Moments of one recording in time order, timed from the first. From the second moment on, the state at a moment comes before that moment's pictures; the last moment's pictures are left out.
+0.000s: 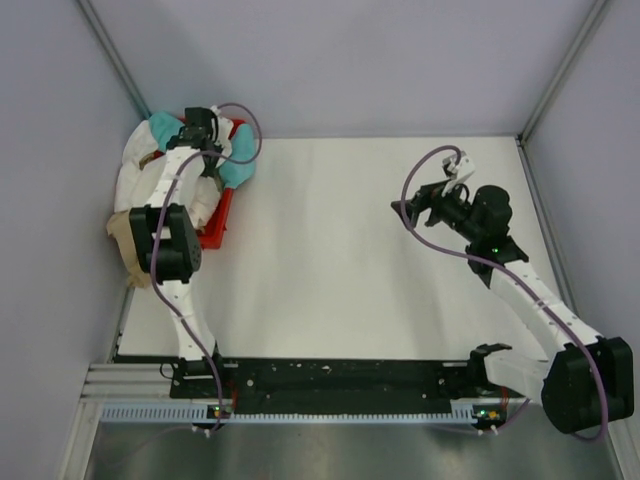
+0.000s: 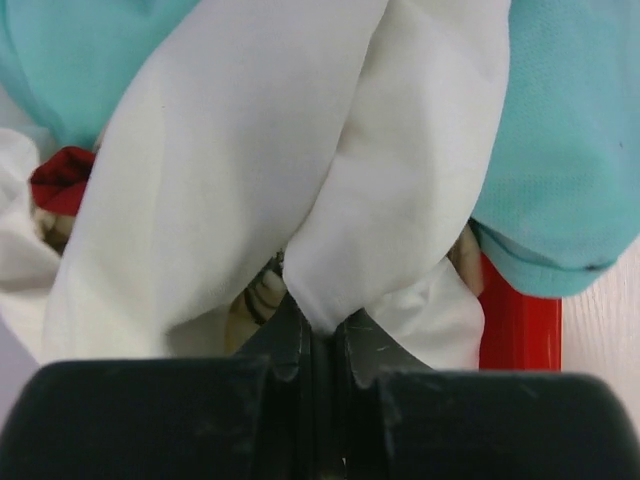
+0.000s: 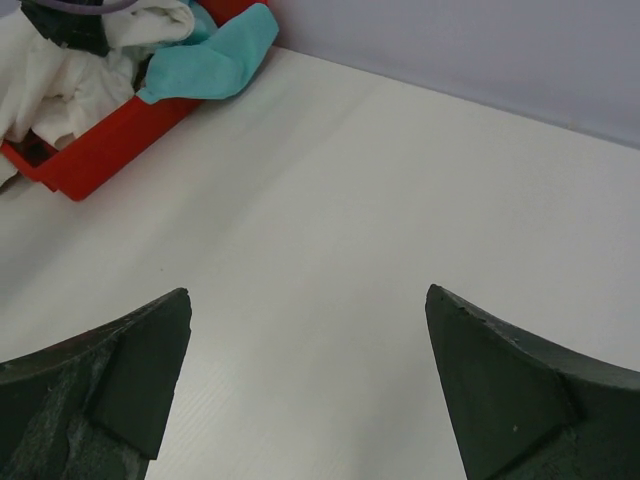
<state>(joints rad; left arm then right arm) 0.04 2.11 1.91 -0.67 -0.23 0.46 0.23 1.09 0.72 0.26 -0.42 0.12</state>
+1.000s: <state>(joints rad) -0.52 1.73 1.83 -1.03 0.52 0.54 0.26 1.12 0.88 0.14 -0.38 0.30</state>
